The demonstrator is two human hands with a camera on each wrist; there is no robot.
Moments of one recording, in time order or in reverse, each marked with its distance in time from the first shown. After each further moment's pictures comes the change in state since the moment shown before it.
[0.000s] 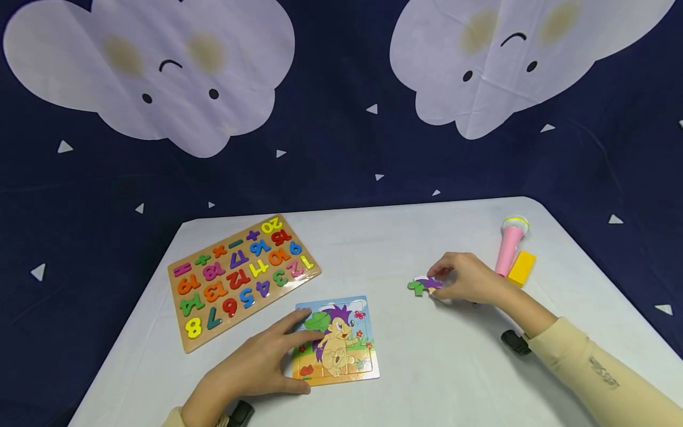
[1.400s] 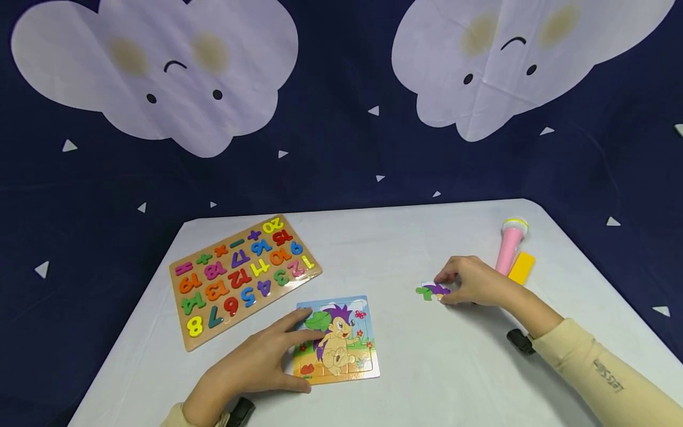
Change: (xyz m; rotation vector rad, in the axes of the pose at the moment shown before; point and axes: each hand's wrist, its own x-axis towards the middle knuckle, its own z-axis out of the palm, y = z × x) left_hand -0.002 0.000 -0.002 0.009 0.020 0.047; right_hand -0.007 0.002 -0.007 -0.067 -0.080 -0.002
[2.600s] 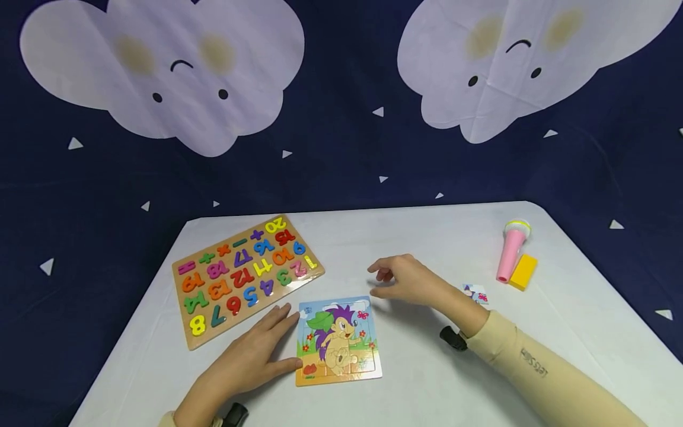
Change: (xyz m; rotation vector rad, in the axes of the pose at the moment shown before) left_hand -0.011 -0.009 0.004 0.011 0.123 -0.257; right_hand 0.065 -0.102 0.036 0.101 -0.009 -0.060
